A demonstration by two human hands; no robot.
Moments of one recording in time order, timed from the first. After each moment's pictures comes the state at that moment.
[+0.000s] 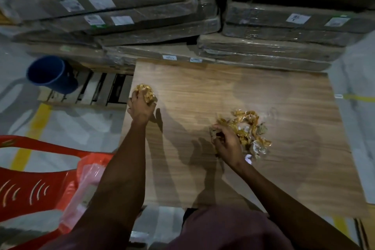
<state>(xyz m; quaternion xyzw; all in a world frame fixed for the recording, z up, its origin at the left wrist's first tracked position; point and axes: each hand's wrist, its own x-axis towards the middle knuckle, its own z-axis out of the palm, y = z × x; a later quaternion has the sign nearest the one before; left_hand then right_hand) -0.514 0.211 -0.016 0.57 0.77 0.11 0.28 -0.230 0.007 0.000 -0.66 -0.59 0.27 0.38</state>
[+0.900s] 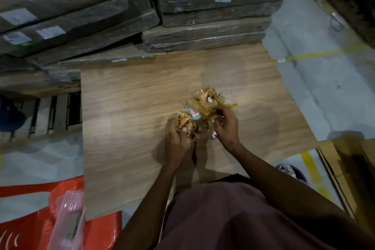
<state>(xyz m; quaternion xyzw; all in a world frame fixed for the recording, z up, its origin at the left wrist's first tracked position) -0.353 -0.013 -0.027 0.66 0.51 0.30 0.47 -0.167 -0.061 0.010 -0.74 -0.45 0.14 0.47</state>
